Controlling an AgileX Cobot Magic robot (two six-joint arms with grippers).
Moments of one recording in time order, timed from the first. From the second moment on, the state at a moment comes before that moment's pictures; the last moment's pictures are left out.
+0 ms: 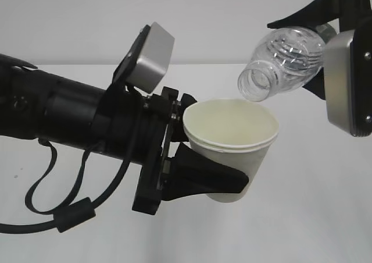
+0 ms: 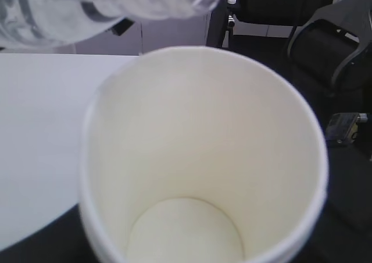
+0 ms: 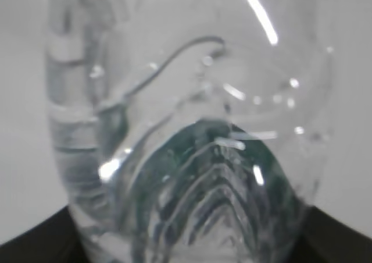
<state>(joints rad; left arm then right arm) -0.63 1.66 -0.90 1.48 -0.97 -1.03 0.26 1.18 -0.80 -1.78 -0.40 0.09</state>
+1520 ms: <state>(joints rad) -0.64 1.66 -0.90 1.48 -0.98 -1.03 0.26 1.18 -0.86 -1.79 -0.42 -0.02</state>
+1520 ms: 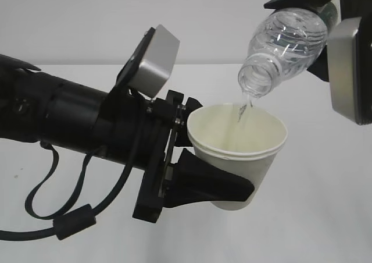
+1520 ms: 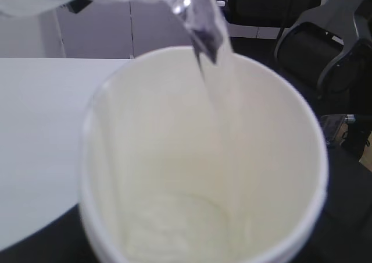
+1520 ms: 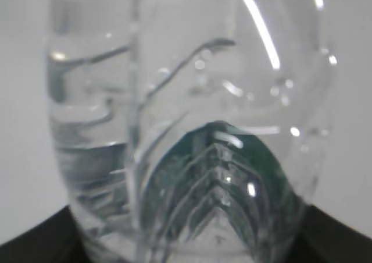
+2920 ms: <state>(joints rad) -0.64 1.66 -0.90 1.49 -1.01 -1.04 0.26 1.18 -0.86 -1.79 -0.43 -0.02</state>
